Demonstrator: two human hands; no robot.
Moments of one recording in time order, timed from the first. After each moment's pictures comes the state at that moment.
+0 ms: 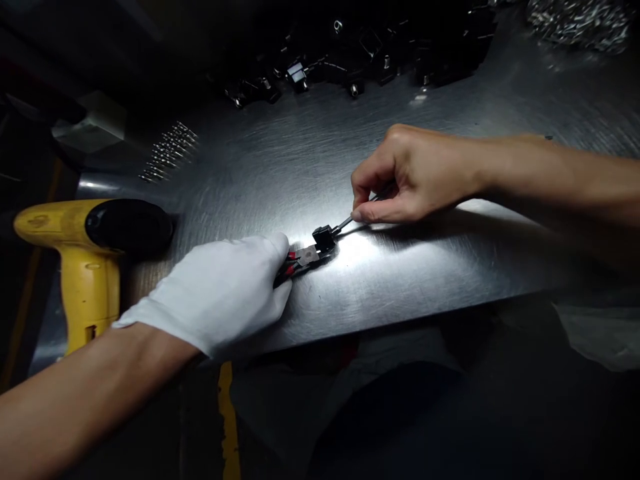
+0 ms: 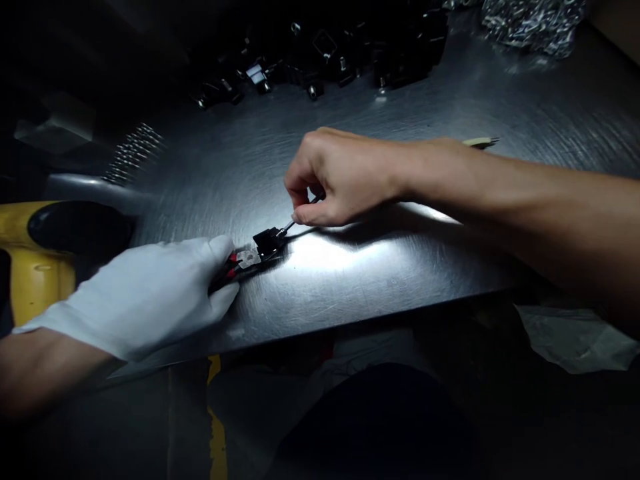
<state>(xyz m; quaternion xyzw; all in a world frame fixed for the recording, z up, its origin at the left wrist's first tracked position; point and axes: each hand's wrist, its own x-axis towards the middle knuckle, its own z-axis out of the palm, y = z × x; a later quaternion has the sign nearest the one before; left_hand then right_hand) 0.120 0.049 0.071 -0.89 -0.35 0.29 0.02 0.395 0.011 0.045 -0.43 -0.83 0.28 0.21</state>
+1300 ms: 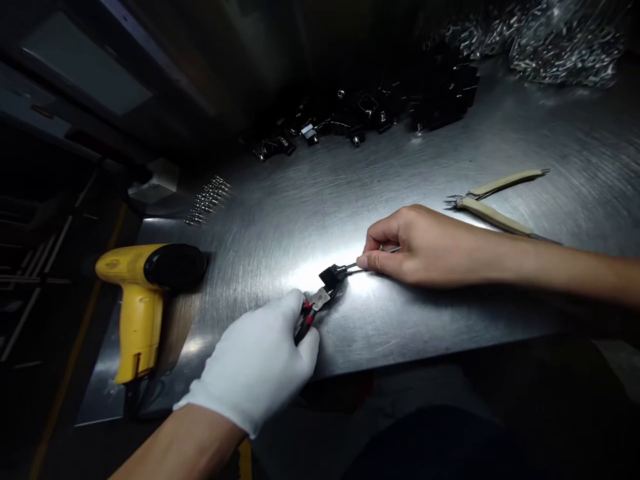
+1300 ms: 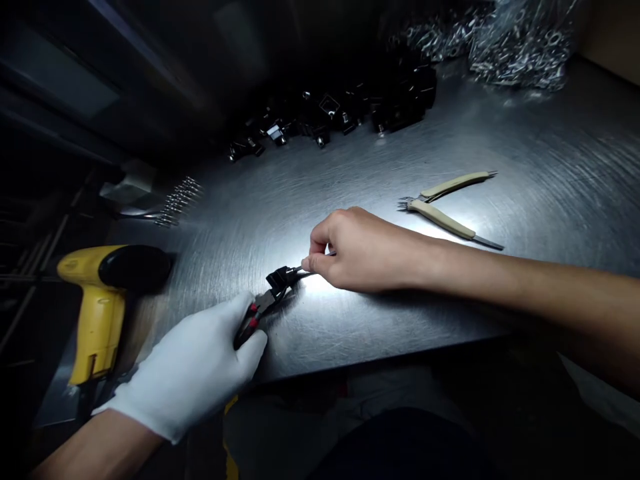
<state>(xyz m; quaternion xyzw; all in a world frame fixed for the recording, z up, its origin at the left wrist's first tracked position) 0.125 0.007 0.072 -0.83 -0.49 0.23 -0.13 0.372 -0.031 0.048 -0.60 -0.65 0.40 0.24</state>
